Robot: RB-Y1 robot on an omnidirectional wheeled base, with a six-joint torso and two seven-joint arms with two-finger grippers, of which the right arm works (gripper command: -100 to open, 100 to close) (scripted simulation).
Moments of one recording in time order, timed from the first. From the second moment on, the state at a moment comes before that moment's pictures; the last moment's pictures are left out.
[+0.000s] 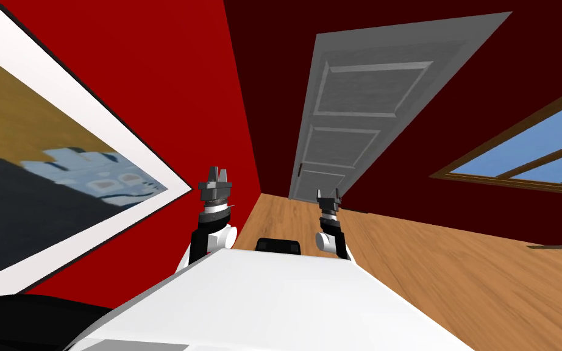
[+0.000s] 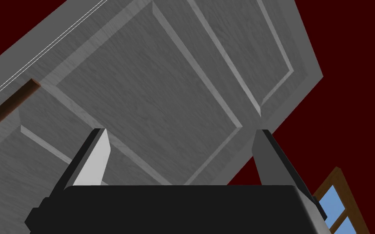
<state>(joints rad) 0.37 -0.09 0.07 -1.83 -0.24 -0.62 -0.47</state>
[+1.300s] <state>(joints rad) 0.26 -0.13 0.09 -1.50 -0.45 -0.71 -0.70</state>
